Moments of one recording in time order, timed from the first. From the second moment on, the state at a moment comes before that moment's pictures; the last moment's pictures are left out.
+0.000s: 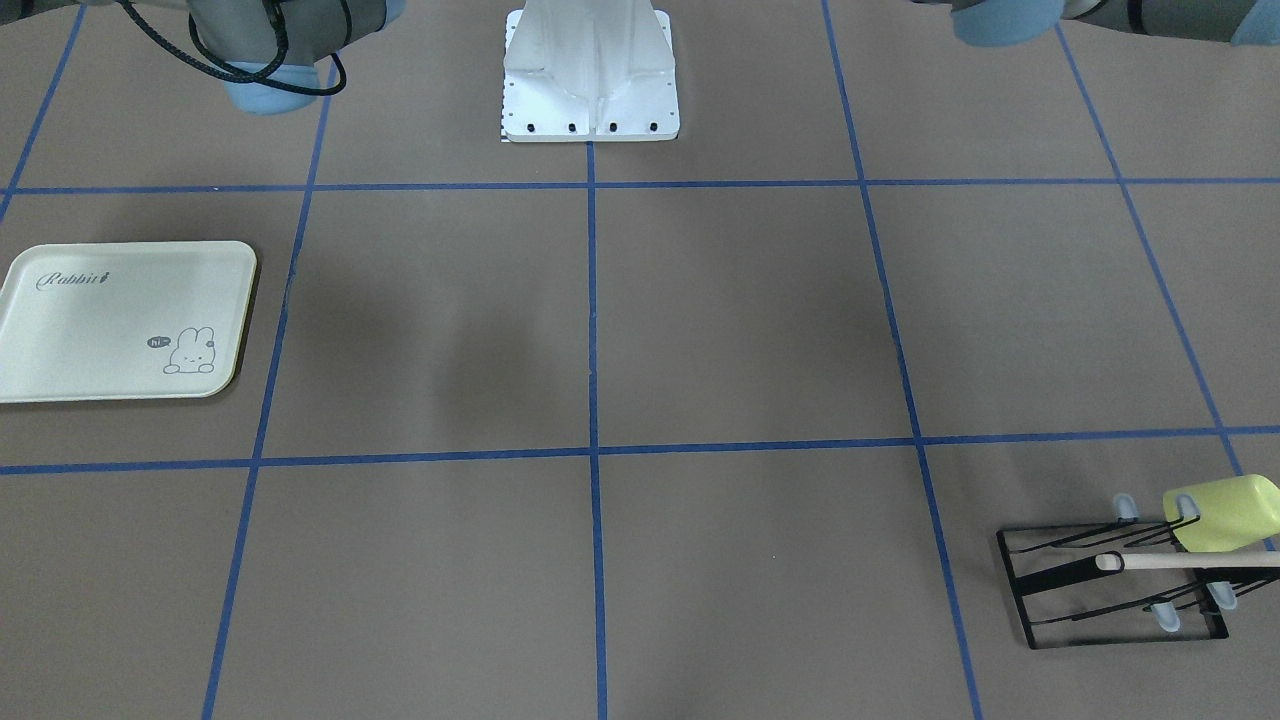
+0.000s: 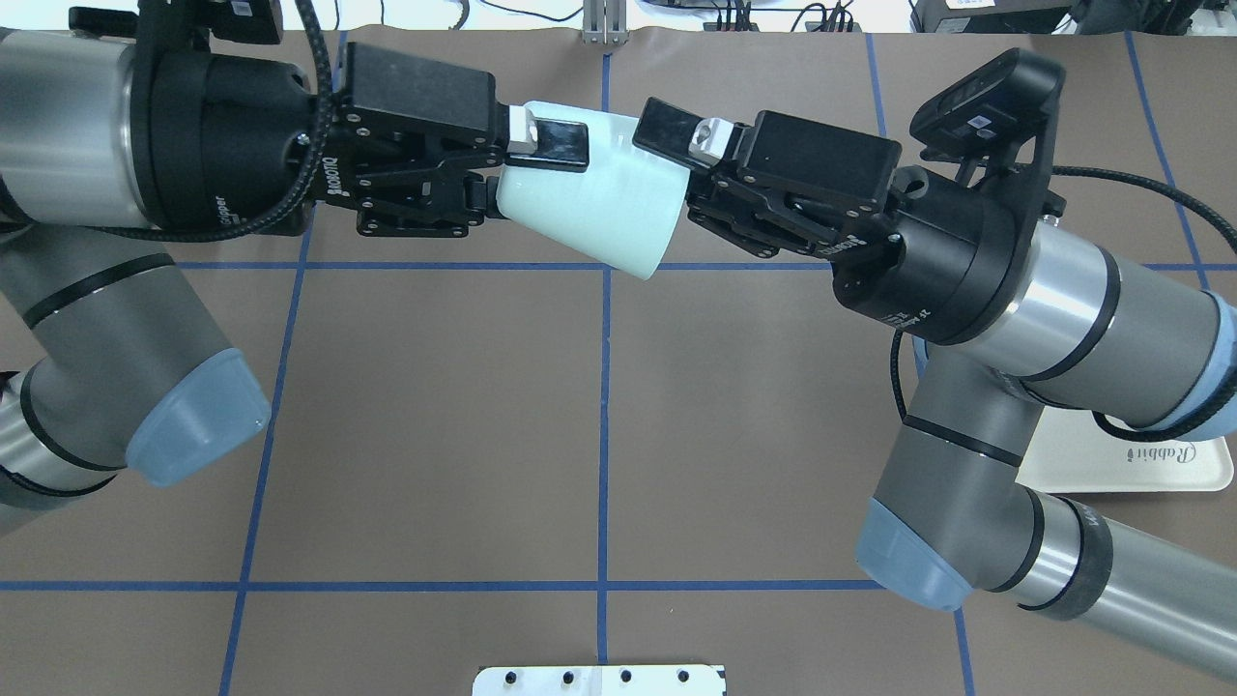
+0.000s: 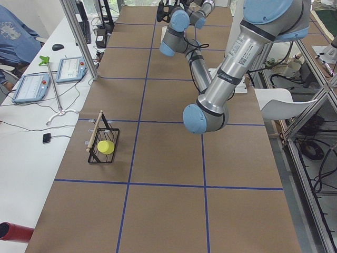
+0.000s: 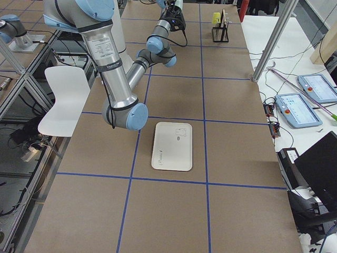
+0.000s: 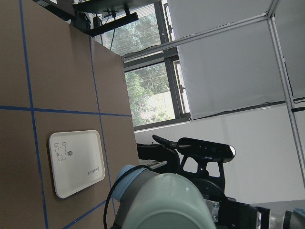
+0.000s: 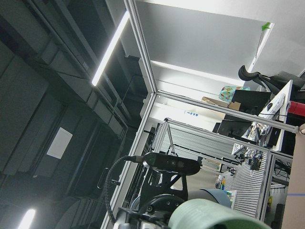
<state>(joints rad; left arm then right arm) -0.78 -2.17 -1.99 -2.74 -2.13 -1.79 0.56 -1.10 1.93 0.12 1.57 1.66</state>
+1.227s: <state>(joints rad) -0.78 -2.17 -1.99 -2.74 -2.13 -1.79 0.60 -1.16 1.95 0.04 1.58 1.66</state>
